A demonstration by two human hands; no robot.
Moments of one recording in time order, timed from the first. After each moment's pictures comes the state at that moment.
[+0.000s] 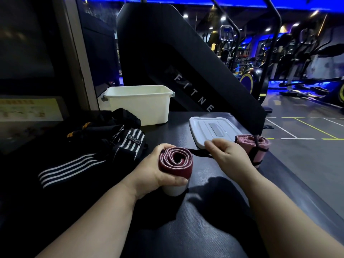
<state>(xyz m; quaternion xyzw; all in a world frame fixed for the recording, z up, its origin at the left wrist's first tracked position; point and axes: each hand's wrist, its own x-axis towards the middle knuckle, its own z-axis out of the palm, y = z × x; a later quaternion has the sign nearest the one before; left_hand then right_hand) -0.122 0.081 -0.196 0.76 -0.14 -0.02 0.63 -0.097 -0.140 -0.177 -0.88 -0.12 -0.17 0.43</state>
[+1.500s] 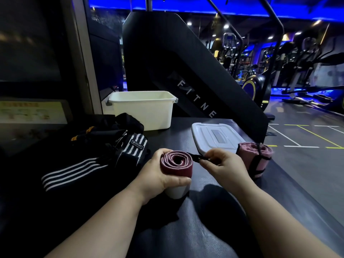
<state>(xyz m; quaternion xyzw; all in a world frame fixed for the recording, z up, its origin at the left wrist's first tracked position) -0.116 0.077 -0.202 0.78 -0.09 0.05 0.62 -0.099 -0.125 -0.185 -0.87 -0.09 -0.16 0.46</state>
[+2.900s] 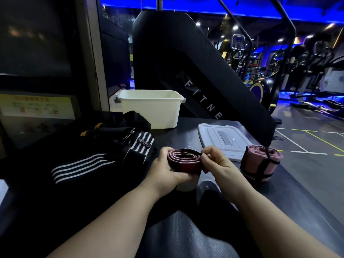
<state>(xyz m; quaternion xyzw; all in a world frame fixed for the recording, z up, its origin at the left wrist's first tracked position) -0.111 0.071 -0.207 0.80 -0.03 0.10 0.59 -0.102 -0.106 -0.191 -0.70 -0.27 -0.02 0.66</state>
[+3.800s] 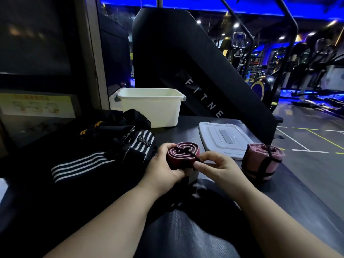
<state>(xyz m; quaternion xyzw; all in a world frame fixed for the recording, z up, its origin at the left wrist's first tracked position) -0.112 0.073 -0.207 0.83 -0.04 0.16 0.54 -0.098 -0.108 -0.195 -0.75 -0.21 -0.02 0.63</state>
